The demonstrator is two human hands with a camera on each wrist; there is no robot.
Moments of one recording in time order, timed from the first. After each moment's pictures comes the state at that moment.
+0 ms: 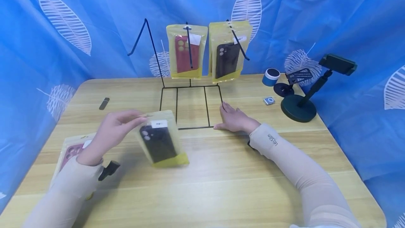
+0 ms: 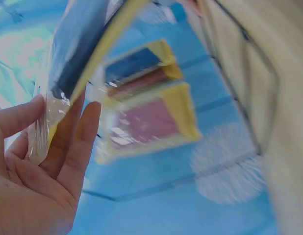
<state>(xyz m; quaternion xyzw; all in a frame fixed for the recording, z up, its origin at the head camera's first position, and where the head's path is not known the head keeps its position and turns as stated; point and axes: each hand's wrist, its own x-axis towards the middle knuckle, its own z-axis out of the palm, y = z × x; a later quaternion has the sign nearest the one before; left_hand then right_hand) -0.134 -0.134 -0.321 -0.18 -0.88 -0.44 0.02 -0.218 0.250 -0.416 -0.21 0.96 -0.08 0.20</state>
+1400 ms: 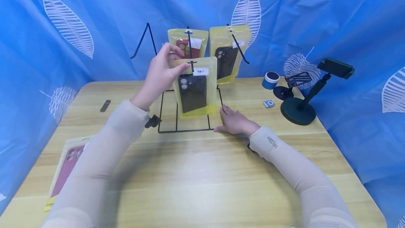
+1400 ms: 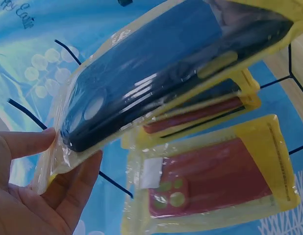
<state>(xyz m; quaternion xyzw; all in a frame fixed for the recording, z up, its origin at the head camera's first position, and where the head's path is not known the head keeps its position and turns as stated) -0.226 -0.016 -0.239 -0.20 -0.86 -0.46 0.10 -0.216 0.250 -0.415 -0.21 0.96 -0.08 0.19</state>
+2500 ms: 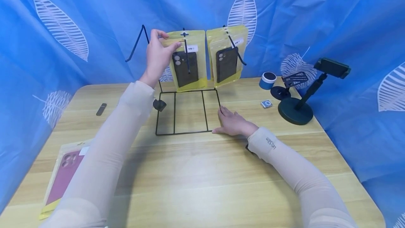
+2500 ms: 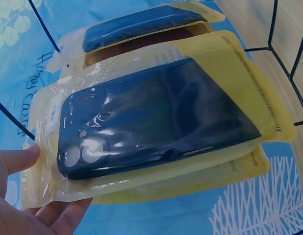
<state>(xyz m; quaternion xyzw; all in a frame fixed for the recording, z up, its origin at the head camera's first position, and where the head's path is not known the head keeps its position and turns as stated) -0.308 -0.010 -0.244 -0.05 -0.85 -0.51 0.14 -0.215 0.251 -0.415 -0.21 0.96 -0.08 0.19</state>
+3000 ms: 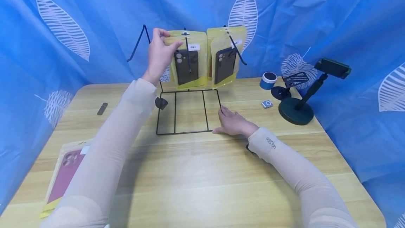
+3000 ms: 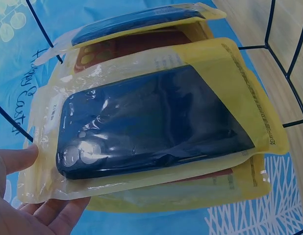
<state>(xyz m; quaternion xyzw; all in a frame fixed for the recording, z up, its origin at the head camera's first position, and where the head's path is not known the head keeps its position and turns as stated) -0.314 -0.010 -0.243 -0.05 -0.85 -0.51 0.13 -0.214 0.250 -0.413 -0.21 0.96 -0.08 0.19</state>
